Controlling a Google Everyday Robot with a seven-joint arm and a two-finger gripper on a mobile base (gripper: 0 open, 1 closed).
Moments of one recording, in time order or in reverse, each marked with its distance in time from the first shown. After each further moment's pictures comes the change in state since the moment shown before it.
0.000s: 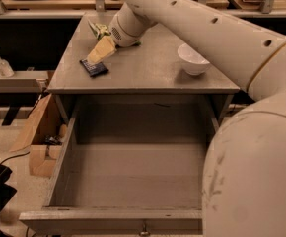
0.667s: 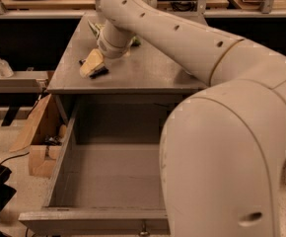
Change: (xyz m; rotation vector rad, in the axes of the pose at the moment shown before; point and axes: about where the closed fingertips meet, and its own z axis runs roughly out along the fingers) arm 0.016 0.021 0.061 -0.006 0.156 0.093
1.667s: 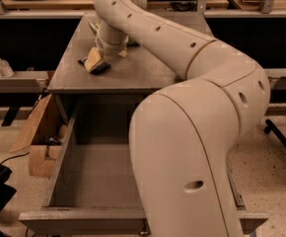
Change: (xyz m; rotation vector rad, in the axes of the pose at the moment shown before) arm -0.017 -0.016 0.037 0.043 0.057 0.054
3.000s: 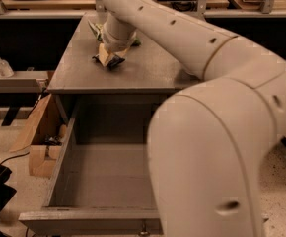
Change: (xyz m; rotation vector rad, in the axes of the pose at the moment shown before) arm 0.008 -0.011 -0.040 0.009 -0.028 0.000
